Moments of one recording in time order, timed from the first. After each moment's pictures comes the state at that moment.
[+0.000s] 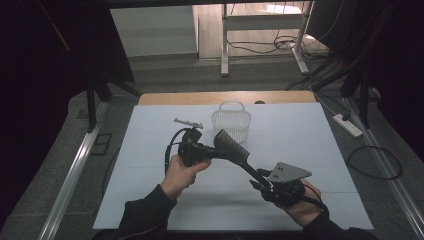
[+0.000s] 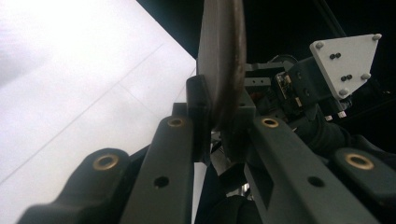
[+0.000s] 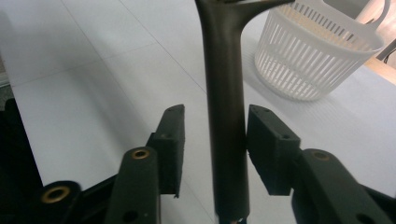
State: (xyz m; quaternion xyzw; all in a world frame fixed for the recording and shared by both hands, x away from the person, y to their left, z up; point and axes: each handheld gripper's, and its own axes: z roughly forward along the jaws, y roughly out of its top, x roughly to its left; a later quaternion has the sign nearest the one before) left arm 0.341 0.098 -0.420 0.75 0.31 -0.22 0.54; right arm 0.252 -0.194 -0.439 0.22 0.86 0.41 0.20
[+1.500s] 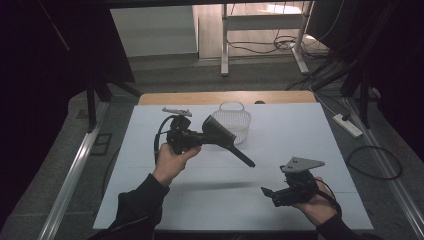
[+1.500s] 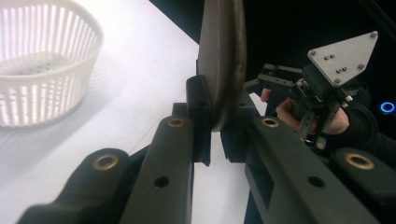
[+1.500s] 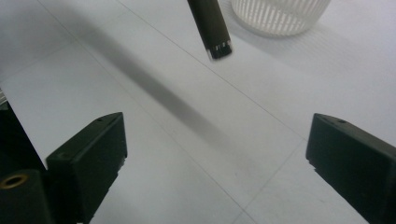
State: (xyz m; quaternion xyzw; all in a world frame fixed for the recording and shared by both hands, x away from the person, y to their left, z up) left arm 0.360 0.127 -0.400 0.77 0.33 -0.12 0.54; right arm 0.265 -0.229 -0.443 0.33 0.86 0.37 0.14
